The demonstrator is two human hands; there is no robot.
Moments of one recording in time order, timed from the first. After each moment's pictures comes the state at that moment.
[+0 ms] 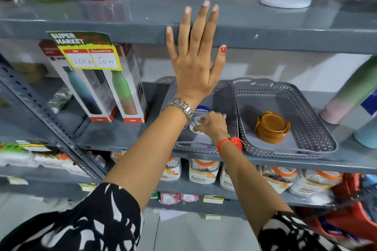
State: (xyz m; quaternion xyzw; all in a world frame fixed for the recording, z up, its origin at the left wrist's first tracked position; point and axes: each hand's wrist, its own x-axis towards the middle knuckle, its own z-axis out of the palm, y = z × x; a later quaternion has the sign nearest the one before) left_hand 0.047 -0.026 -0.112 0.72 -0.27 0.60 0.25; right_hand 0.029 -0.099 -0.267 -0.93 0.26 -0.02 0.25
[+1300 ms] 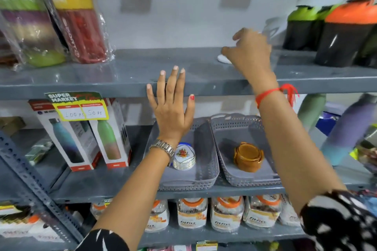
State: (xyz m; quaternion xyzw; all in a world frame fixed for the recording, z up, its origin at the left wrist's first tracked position) left_hand 0.035 -0.021 -0.109 0.72 -0.29 0.56 0.29; right_hand -0.037 -0.167 0.028 -0.86 0.26 -0.41 0.15
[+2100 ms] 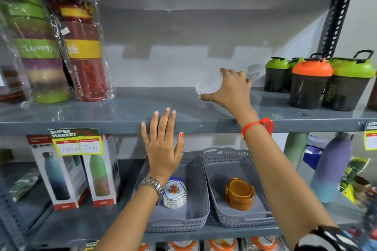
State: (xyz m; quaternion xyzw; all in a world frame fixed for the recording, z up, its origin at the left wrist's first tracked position) left_hand 0.029 -0.017 -0.106 0.73 -0.30 0.54 0.29; right_hand -0.032 -0.179 0.036 -0.88 0.22 -0.42 0.09
